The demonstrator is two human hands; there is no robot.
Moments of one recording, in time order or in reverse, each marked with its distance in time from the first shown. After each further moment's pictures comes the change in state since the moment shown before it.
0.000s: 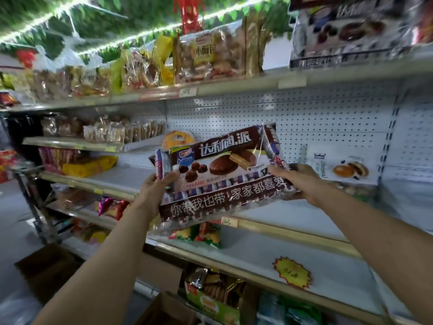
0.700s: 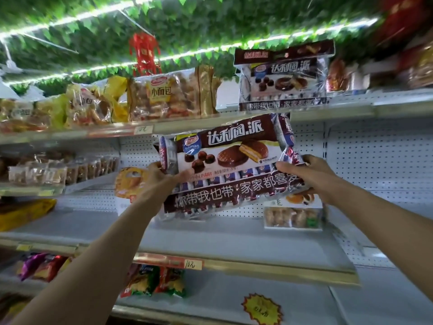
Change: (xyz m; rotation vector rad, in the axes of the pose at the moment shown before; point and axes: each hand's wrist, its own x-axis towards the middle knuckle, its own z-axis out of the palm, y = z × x) left_hand -0.001 0.079 0.127 0.268 -0.172 0.443; right_hand -0.034 -0.065 -0.100 -0.038 0.289 -0.257
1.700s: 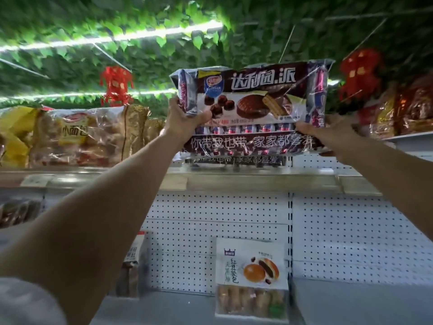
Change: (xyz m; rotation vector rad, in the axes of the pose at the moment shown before) left_hand 0.228 0.195 0.241 -0.117 0.059 0.404; right_hand 0.218 -0.107 -0.205 -0.175 0.357 -0.218
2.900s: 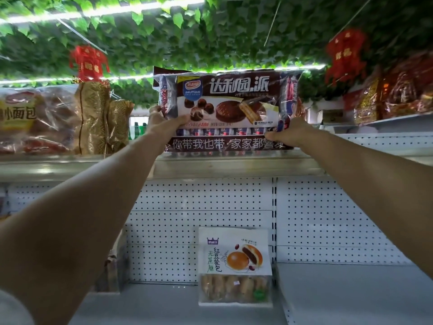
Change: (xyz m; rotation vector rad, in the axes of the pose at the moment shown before) left_hand 0.009 -0.054 0.045 -0.053 -0.047 -0.265; right_hand 0.045 0.043 0.029 -0.402 -0.117 0.095
